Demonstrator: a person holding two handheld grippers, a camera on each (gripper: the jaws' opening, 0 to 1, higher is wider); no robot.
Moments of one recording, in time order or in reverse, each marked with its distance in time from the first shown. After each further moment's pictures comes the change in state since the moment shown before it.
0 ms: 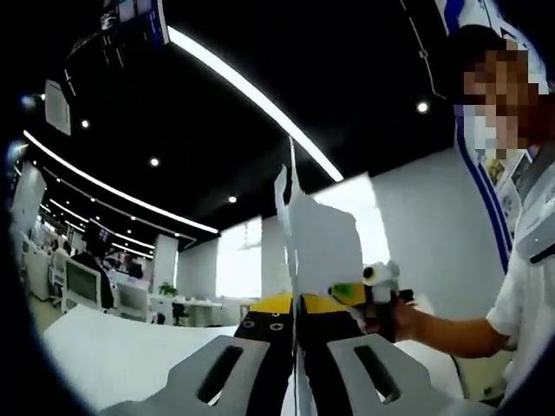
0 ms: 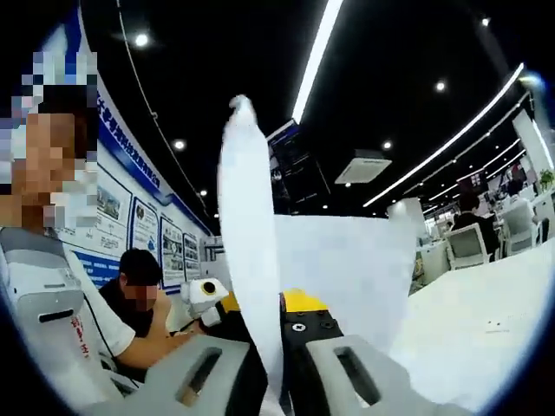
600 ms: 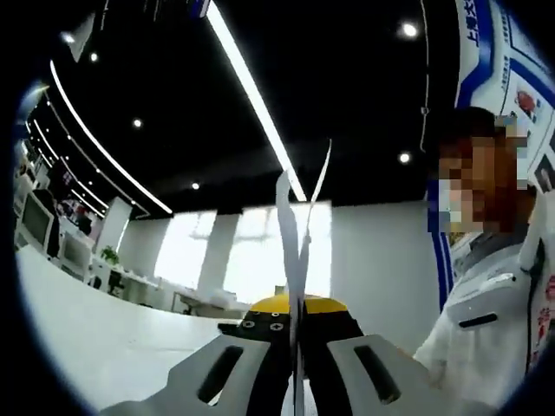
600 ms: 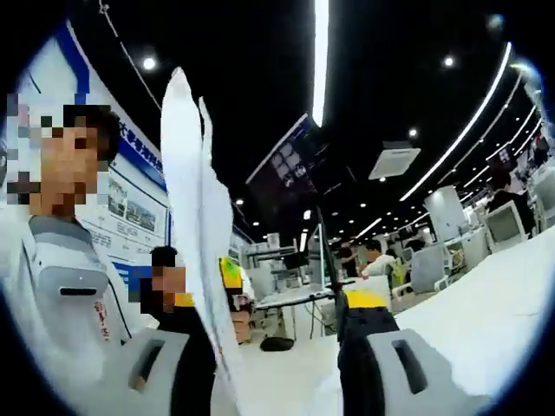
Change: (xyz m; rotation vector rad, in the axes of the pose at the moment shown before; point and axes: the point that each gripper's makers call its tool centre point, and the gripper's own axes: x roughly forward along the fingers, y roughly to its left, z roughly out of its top) left arm -0.017 -0.033 0.020 -0.275 -0.026 -0.211; right arm 0.016 0.010 -0.031 0.080 -0.006 0.322
